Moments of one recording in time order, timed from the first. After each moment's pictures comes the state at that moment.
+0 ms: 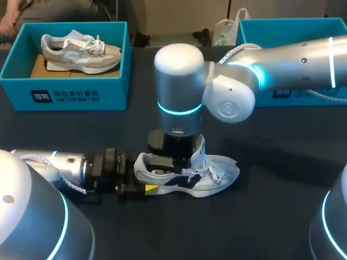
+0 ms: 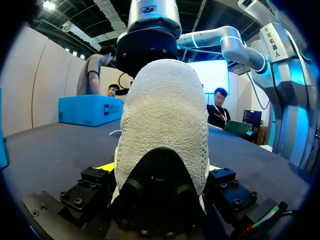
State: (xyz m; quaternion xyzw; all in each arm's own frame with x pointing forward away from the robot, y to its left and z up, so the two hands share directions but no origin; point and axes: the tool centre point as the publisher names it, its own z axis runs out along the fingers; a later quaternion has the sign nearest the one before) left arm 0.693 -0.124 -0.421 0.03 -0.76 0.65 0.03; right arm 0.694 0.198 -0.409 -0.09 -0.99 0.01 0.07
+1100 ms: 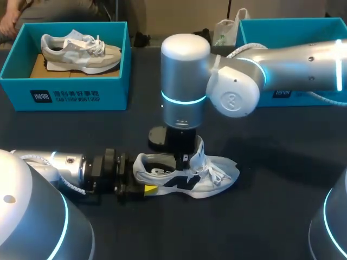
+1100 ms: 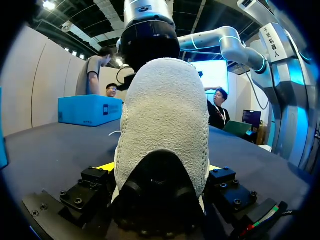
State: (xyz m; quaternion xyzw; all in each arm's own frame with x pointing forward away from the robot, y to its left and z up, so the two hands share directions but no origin) left arm 0.691 -0.122 -0.420 0.03 -0.76 0.65 0.03; right arm 0.682 0.204 -0.386 -0.06 -0.99 -0.02 0.10
